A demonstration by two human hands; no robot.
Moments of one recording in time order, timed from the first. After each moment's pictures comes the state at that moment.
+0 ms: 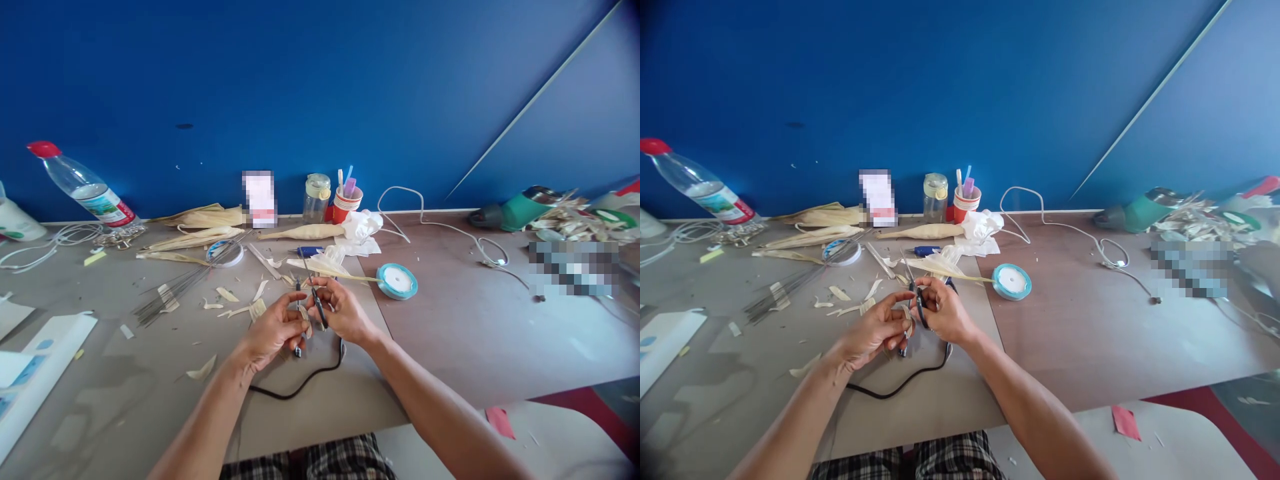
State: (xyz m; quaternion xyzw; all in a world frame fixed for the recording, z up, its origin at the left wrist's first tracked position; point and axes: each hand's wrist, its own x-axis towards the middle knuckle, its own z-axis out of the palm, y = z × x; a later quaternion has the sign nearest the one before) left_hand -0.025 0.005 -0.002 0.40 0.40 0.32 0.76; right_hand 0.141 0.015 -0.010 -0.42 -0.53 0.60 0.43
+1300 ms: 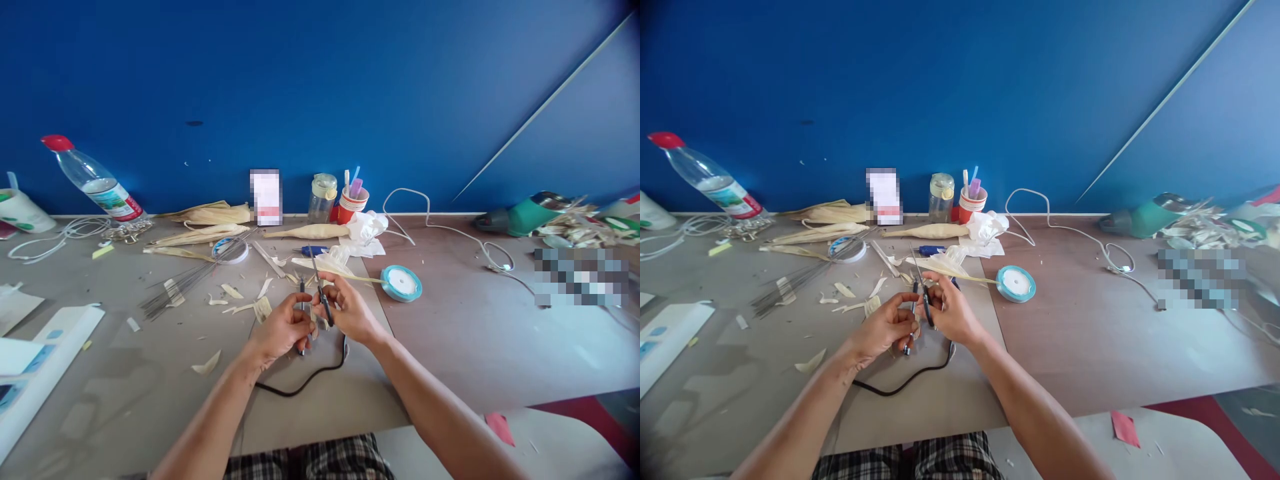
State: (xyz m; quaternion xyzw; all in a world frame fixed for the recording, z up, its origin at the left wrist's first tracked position) left_hand -0.020 0.003 -0.003 0.46 0.43 0.30 0.72; right_hand 0.143 0.013 -0.007 -0.45 -0.57 0.55 0.42
